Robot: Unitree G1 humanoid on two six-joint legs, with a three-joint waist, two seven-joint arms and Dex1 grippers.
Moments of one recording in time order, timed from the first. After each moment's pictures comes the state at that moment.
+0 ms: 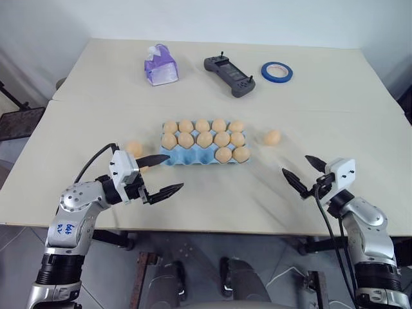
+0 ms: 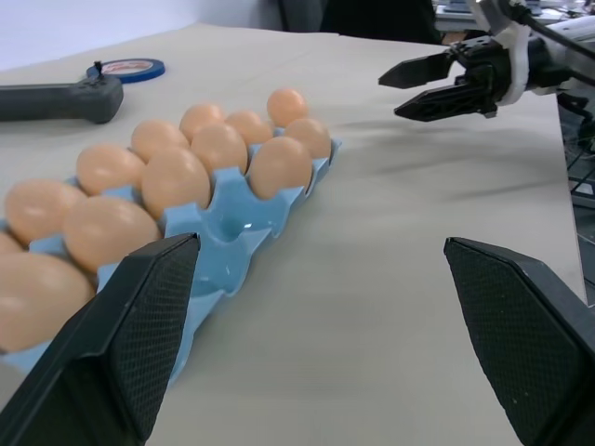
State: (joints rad) left arm -0.21 0.57 0.10 -0.13 -0.45 0.16 -0.96; right arm -0.21 -0.48 -0.24 0.20 0.32 -0.05 0.74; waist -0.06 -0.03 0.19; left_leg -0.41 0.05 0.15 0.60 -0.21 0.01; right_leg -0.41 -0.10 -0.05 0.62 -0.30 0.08
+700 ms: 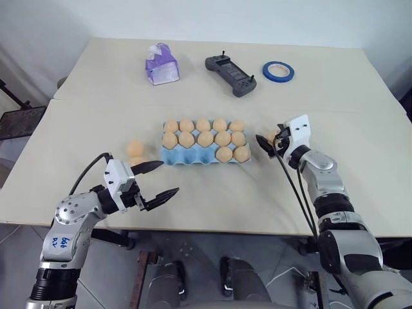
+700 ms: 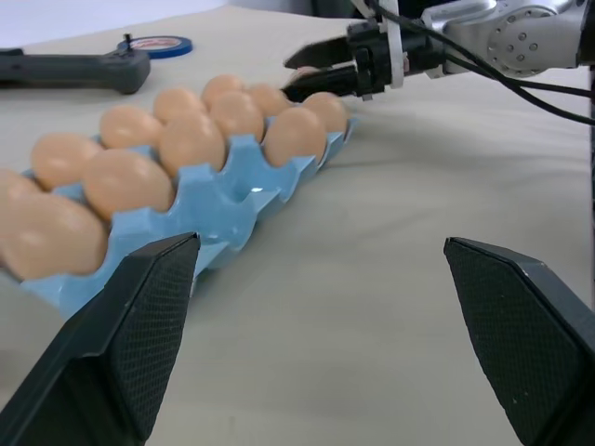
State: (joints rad) left arm -0.10 0.57 0.15 -0.20 -0.45 0.16 -0.88; right arm -0.80 -0.38 -0.11 0.93 0.10 -0.11 0.52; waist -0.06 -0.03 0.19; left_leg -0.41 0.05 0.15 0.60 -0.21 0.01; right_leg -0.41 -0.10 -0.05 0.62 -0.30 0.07
